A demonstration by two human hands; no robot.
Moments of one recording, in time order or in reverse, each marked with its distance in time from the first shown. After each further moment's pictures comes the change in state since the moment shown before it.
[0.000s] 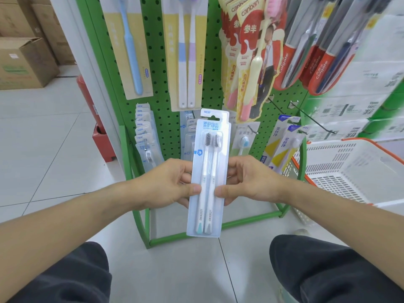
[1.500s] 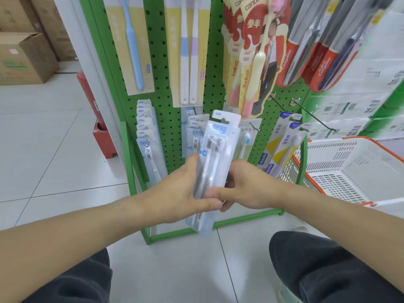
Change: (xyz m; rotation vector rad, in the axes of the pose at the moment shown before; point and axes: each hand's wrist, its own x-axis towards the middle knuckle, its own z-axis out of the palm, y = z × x) left_hand -0.004 -0.007 0.024 0.406 0.155 0.127; right_hand -0.008 -0.015 0.023 -0.320 -0.012 -0.005
